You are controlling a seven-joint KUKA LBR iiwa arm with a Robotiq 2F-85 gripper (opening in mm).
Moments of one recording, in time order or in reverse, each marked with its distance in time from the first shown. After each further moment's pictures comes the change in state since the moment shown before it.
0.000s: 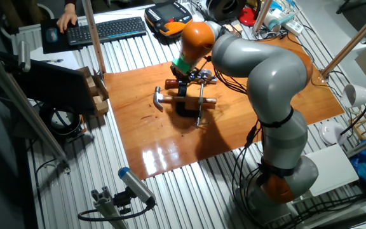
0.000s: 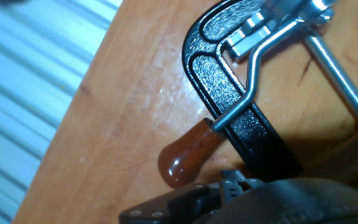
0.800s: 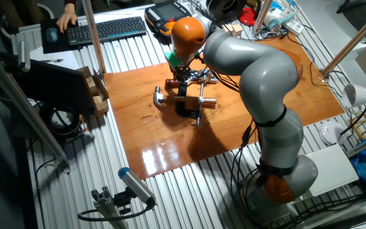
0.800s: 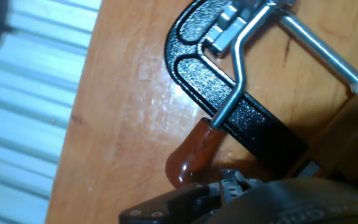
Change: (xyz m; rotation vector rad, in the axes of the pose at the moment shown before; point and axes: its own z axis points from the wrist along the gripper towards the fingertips) arm 0.005 0.011 0.001 0.041 -0.022 0.285
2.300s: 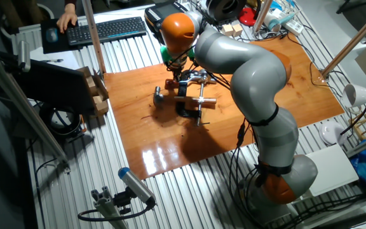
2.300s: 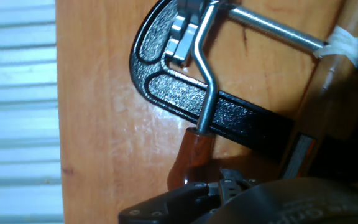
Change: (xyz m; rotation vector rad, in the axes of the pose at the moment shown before) arm -0.002 0.002 0.008 0.042 -0.065 0.302
